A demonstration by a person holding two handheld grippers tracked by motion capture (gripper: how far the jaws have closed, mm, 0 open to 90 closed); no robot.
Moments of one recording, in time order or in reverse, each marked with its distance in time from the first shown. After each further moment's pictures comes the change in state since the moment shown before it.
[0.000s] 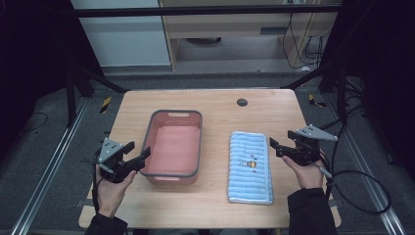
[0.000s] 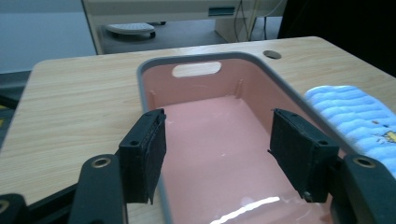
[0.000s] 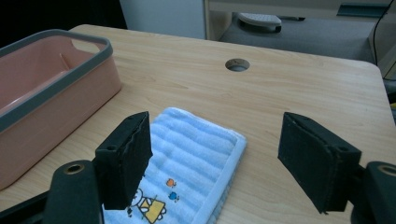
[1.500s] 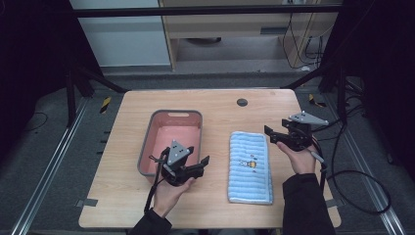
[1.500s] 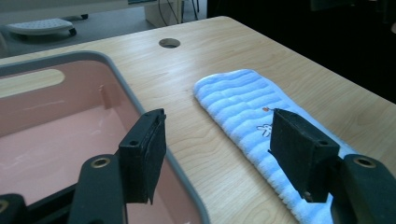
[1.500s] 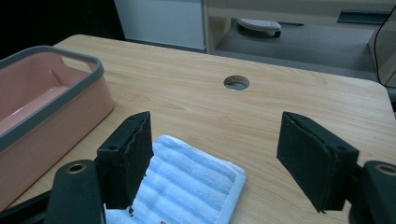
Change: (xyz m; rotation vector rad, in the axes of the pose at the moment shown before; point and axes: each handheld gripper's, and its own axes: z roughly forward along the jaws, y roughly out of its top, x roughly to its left) left arm -0.133 0.000 0.065 0.057 -0.243 0.116; right arm -0.007 0.023 0.033 0.001 0.002 0.007
